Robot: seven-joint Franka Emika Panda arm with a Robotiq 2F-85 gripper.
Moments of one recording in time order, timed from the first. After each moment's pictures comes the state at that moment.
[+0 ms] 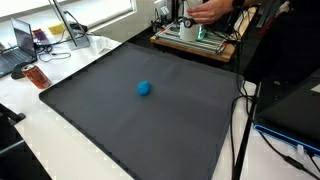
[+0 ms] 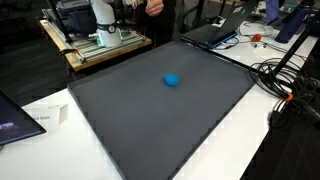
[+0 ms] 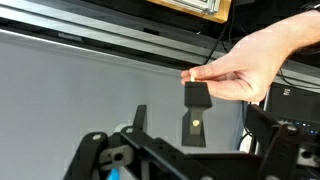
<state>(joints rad) 0.12 -0.41 0.00 -2.30 0.17 1.60 -0.13</state>
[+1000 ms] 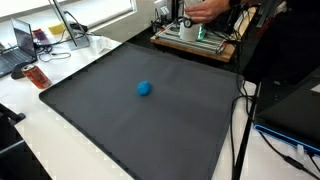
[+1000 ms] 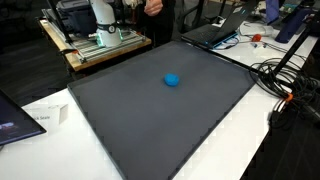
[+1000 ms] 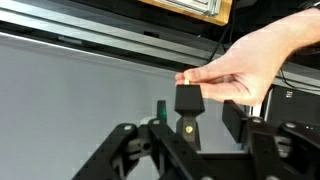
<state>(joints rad) 0.12 -0.39 0.01 -2.30 0.17 1.60 -0.13</state>
